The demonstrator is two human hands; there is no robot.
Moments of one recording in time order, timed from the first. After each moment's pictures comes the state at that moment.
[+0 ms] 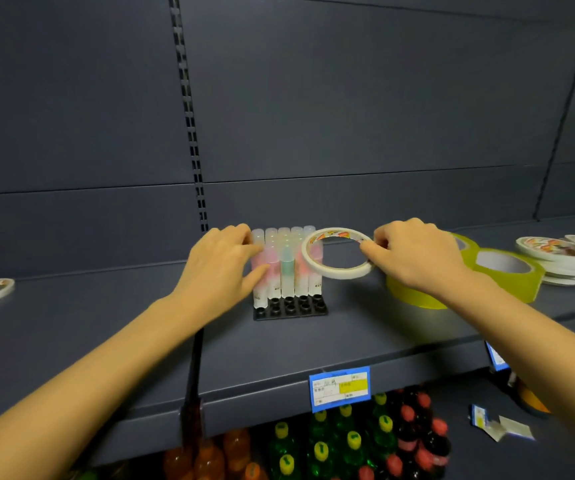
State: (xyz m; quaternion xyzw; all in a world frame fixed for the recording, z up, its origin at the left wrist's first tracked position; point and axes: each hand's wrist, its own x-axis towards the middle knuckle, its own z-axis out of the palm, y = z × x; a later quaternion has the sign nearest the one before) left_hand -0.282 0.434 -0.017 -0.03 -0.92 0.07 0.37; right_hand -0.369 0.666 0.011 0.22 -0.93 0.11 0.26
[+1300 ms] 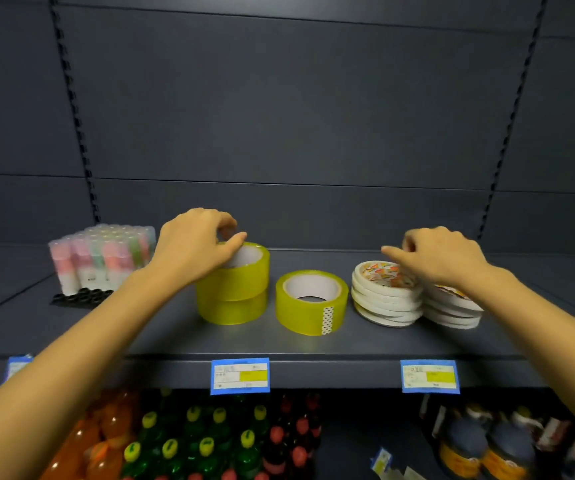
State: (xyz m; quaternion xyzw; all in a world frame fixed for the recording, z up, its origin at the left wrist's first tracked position) left_hand -0.415 0.694 0.017 0.15 -0.91 -0.02 0.39; right_hand -0.582 0.955 0.023 0.25 -0.95 0.09 0.18
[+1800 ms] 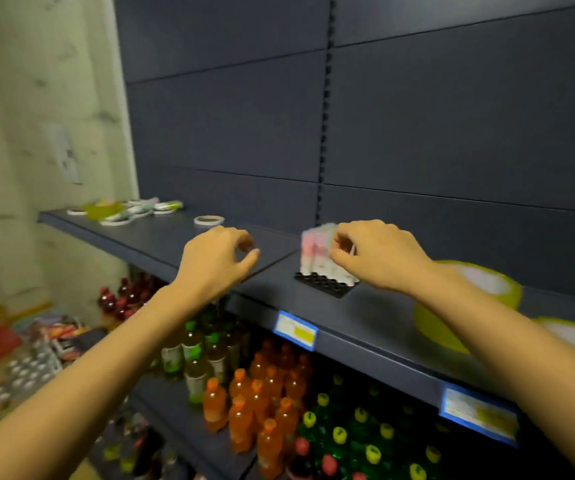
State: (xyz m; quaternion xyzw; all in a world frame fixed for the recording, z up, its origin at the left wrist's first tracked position) left_hand -0.180 0.591 -0.006 0.39 -0.84 0.09 0.37; right_hand -0.382 0.705 0.034 0.67 -0.70 0.17 0.17
